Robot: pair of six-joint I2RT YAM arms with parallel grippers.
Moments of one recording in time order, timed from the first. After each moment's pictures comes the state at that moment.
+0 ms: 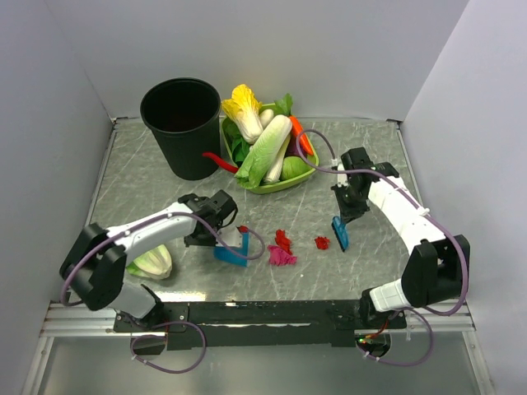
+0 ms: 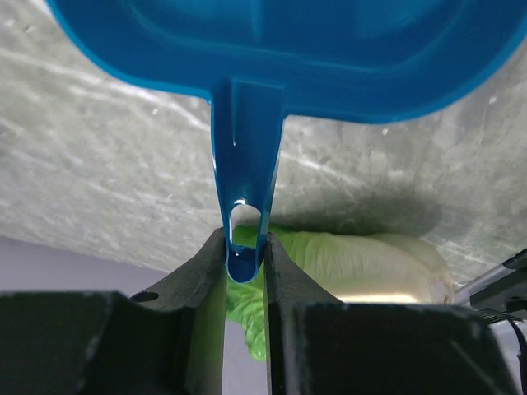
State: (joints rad) left arm -0.73 1.44 0.95 -0.96 -0.27 0.87; right arm 0.22 1.41 1.15 -1.04 0.00 0.00
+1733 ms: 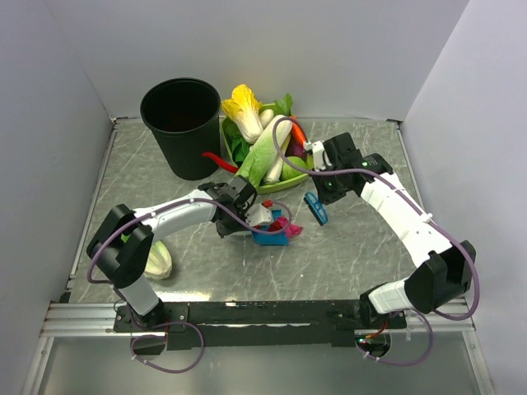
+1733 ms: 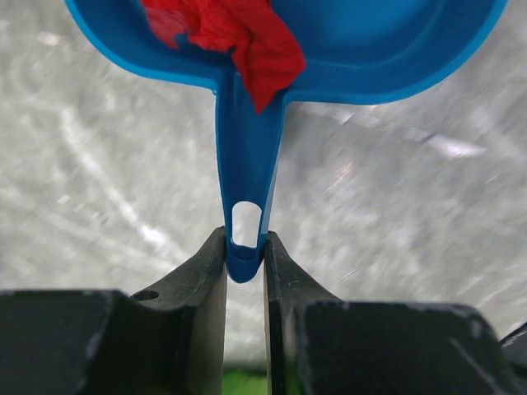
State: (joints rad) left arm -0.75 1.66 1.13 -0.73 0.04 0.59; right arm 0.43 1.39 1.35 -0.98 -0.08 -0.11
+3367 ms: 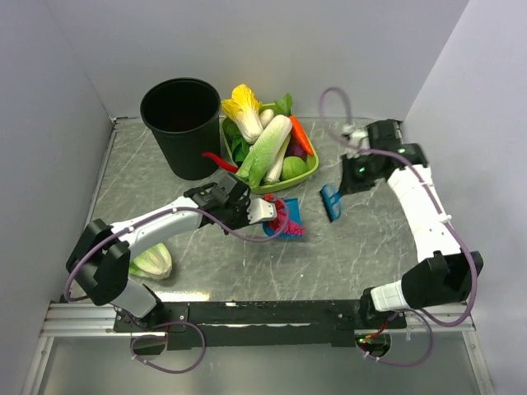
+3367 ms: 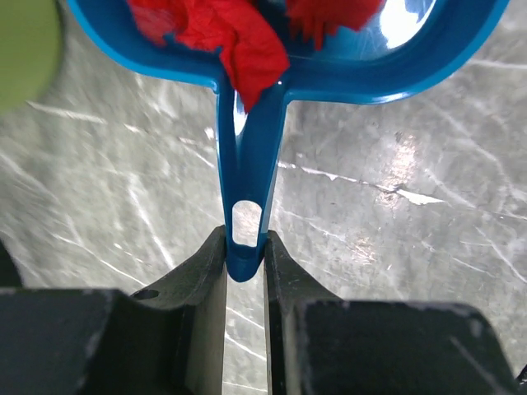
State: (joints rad) left arm -0.75 1.51 1.05 -0.56 0.13 0.62; right arm 0.17 1.38 1.42 -1.13 -0.30 -0.06
